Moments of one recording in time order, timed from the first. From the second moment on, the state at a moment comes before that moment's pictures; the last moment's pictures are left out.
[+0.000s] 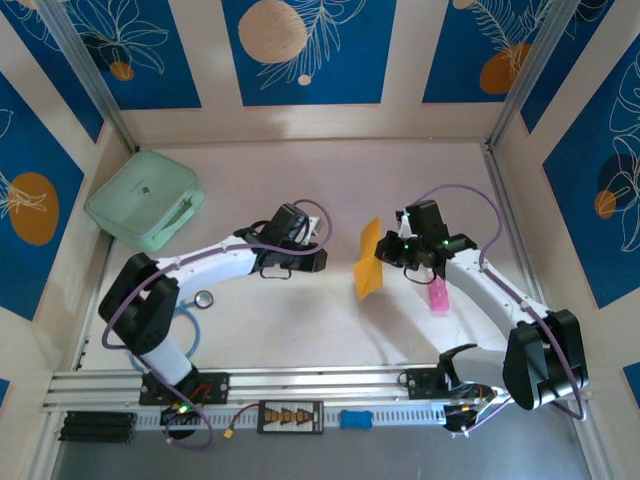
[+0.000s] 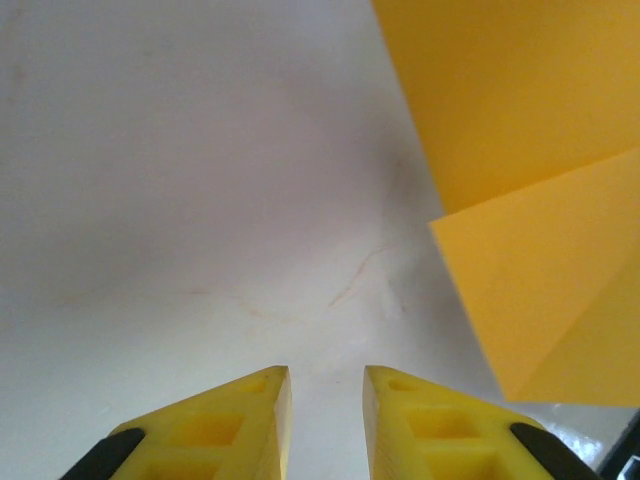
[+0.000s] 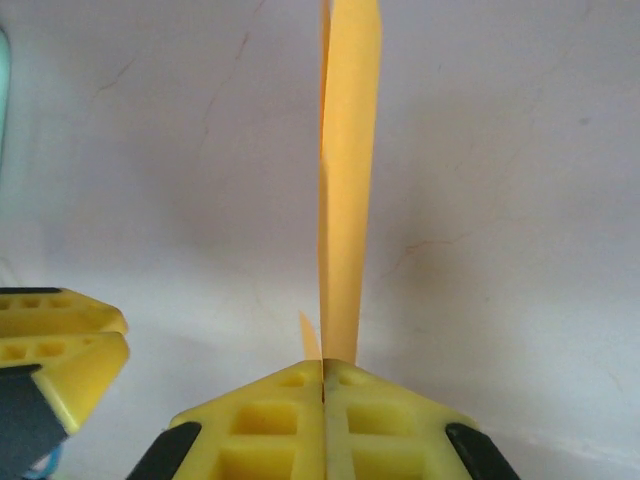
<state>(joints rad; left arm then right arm) -0.73 1.63 1.05 -0.34 0.25 -0.52 0.34 1.23 0.83 -0.55 -0.29 0.61</state>
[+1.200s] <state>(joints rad) -0.42 1.35 0.87 -0.48 0.03 -0.67 0.91 1.95 1.47 -1.00 0.39 0.56</state>
